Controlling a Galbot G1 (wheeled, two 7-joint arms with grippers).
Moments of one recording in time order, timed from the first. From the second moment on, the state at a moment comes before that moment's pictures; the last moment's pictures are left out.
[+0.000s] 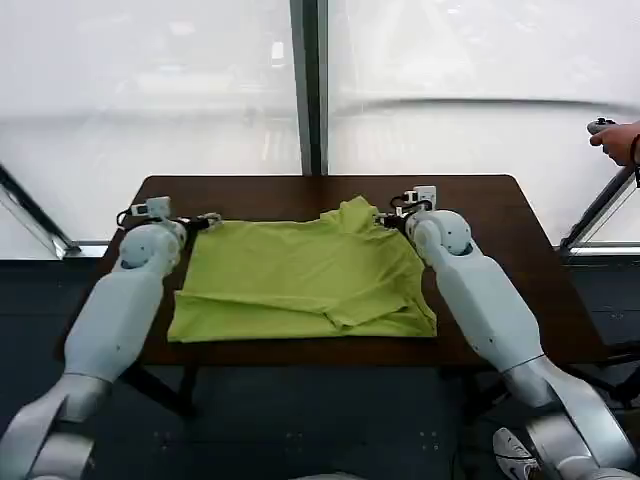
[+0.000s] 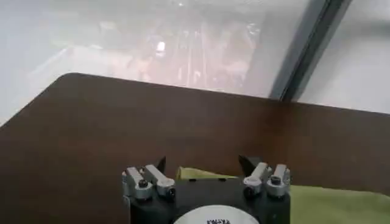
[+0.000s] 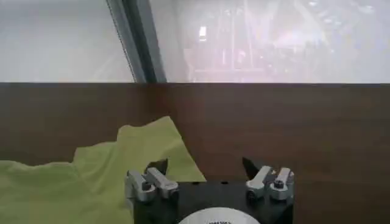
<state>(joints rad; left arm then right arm) 1.27 -0.96 -0.60 -2.00 -0.85 0.64 -0.18 -1.14 0.92 0.25 2.01 0.66 -0.70 0.12</state>
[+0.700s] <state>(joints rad) 1.44 -1.02 -0.66 -2.05 -0.82 0.64 -0.18 -1.04 0.97 0.34 1.93 0.70 -0.68 0.15</state>
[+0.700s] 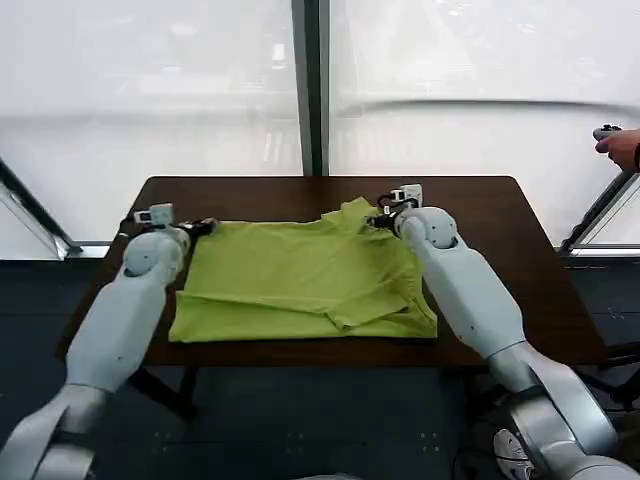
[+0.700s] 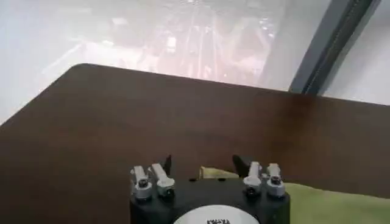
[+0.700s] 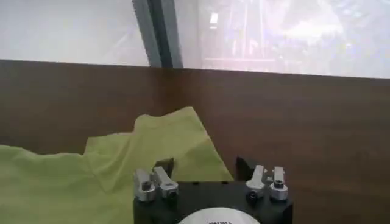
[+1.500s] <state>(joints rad) 1.18 -1.09 -0.61 -1.85 -0.79 0.67 -0.21 -0.92 1.12 0.31 1.64 0.66 -0.65 0.14</state>
